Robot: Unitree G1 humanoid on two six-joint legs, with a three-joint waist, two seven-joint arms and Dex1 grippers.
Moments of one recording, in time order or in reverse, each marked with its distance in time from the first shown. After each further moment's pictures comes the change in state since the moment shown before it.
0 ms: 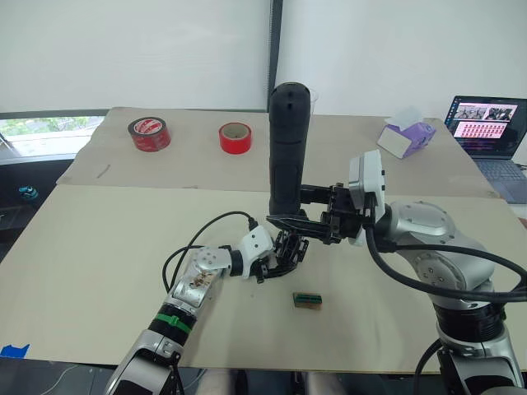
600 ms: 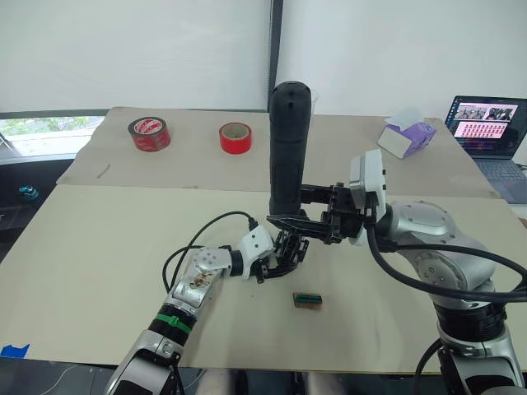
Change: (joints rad) left arm 0.001 -0.001 0.000 -0.003 0.000 0.004 0.000; right arm -0.002 0.003 -0.004 0.000 0.015 0.000 -0.007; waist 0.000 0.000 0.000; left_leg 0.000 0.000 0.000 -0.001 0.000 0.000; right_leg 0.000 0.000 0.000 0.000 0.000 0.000
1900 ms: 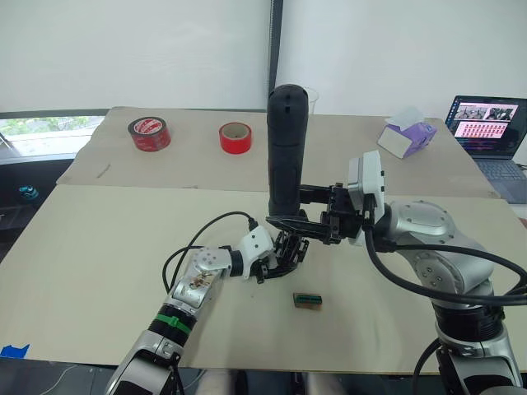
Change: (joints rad) left arm 0.003 0.000 0.000 -0.002 0.000 0.001 0.000; right arm -0.001 0.009 0.005 0.000 -0.043 -0.009 0.023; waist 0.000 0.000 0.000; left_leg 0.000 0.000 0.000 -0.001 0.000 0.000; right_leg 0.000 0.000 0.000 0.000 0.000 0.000
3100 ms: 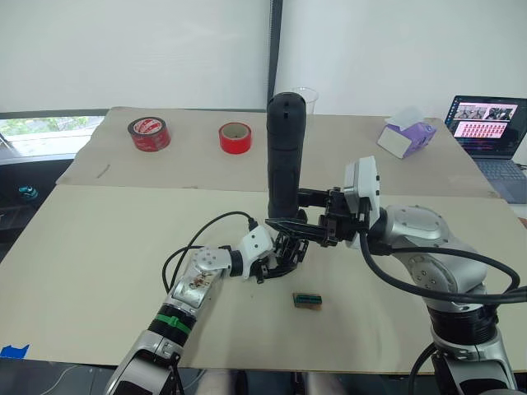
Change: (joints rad) left arm 0.000 0.002 0.000 -0.001 0.000 0.001 0.000; right arm 0.025 0.032 0.001 0.008 -0.032 -0.001 0.003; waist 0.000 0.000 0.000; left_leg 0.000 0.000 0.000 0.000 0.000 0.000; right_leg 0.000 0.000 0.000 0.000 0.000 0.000
